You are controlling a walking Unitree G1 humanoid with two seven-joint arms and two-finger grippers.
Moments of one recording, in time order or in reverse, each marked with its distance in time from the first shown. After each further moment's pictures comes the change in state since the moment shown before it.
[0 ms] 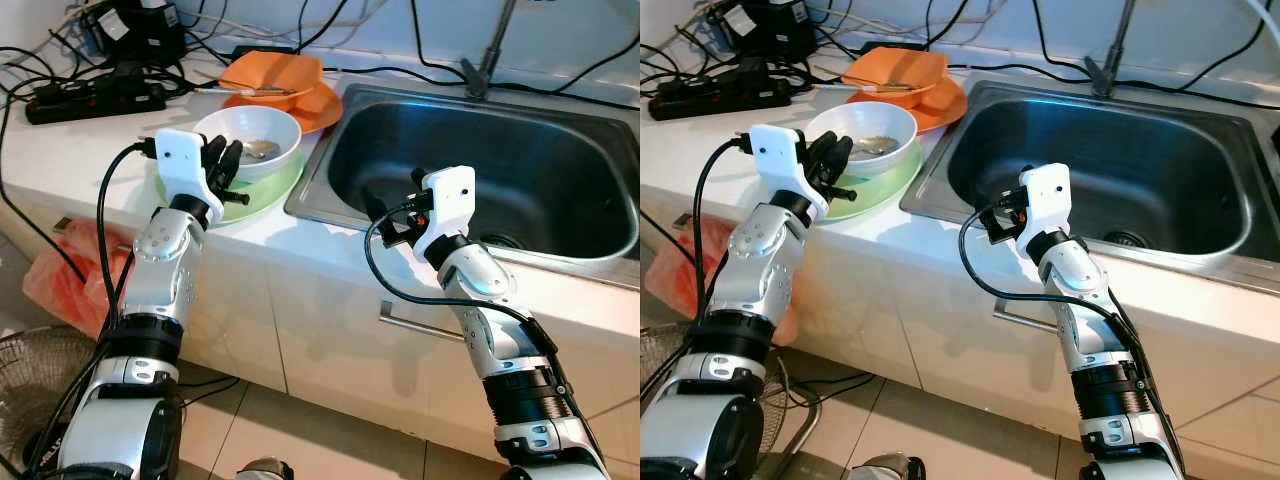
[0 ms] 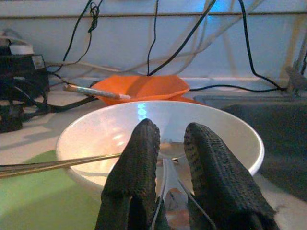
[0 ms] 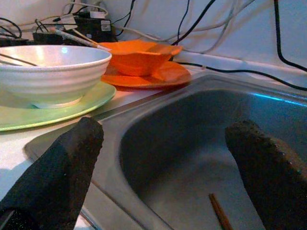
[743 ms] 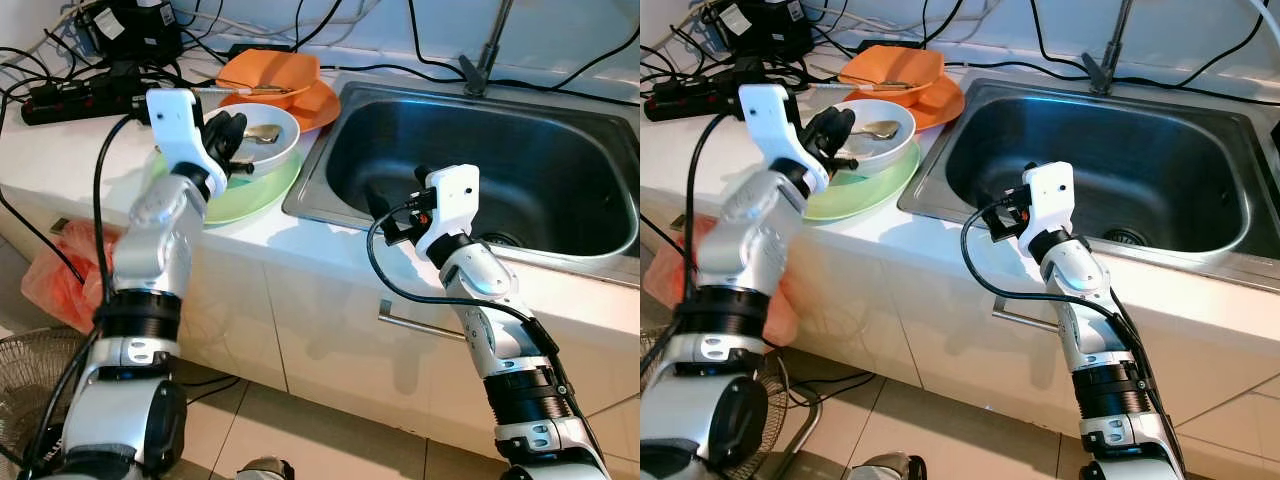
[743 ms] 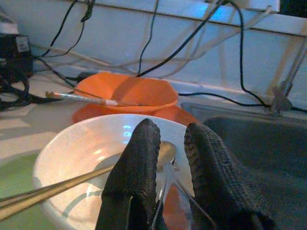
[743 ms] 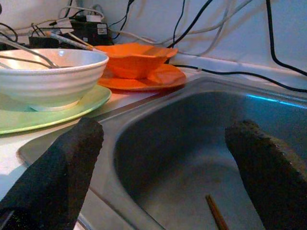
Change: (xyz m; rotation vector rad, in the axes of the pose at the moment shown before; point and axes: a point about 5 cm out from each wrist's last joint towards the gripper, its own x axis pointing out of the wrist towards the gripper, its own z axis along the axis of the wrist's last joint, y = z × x) left arm 0.016 -0.005 0.036 -0.147 0.051 0.001; right arm 0.000 -0.001 0.001 0.000 -0.014 -0.009
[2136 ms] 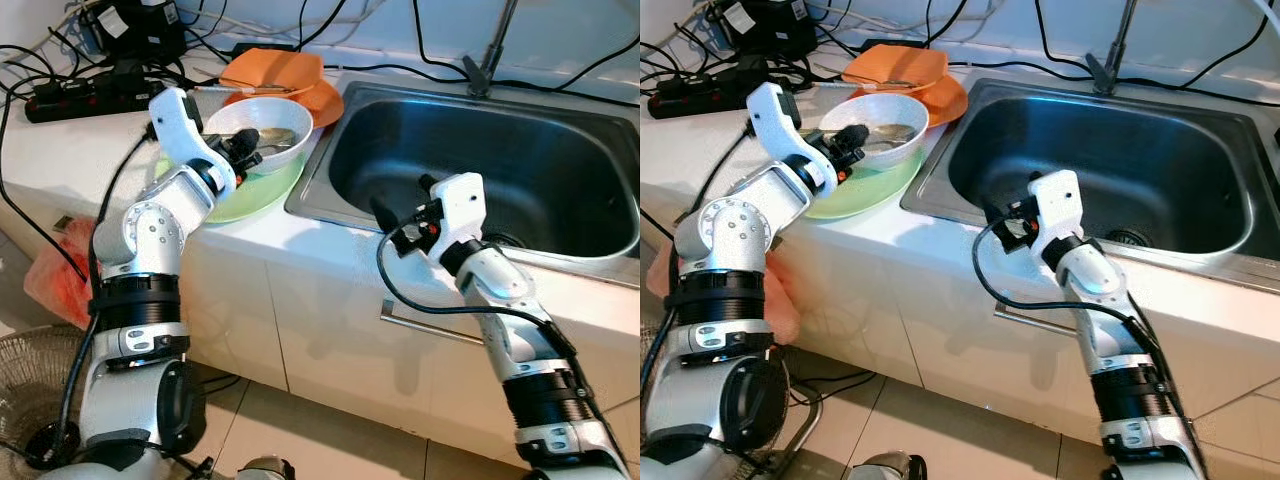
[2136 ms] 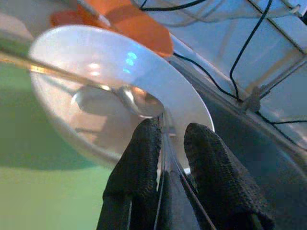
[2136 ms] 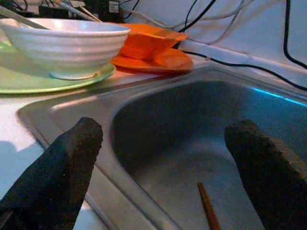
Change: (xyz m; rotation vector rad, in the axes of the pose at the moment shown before) left arm -0.003 -0.012 -0.002 -0.464 0.254 0.050; right arm -0.011 -0.016 -0.007 -0.091 0.060 0.068
